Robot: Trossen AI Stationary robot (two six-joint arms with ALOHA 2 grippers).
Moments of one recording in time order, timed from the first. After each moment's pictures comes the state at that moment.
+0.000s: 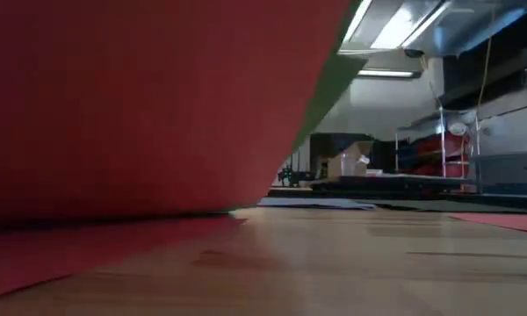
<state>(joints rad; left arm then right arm) -0.79 1.60 0.61 -0.17 -0.52 -1.20 0.77 2.28 1.97 -0.77 0.64 0.05</state>
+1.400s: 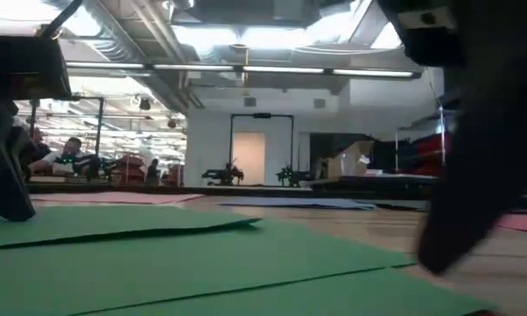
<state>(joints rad) -0.79 1.60 0.61 -0.17 -0.52 -1.20 0.78 2.27 1.61 -0.46 0.51 0.12</state>
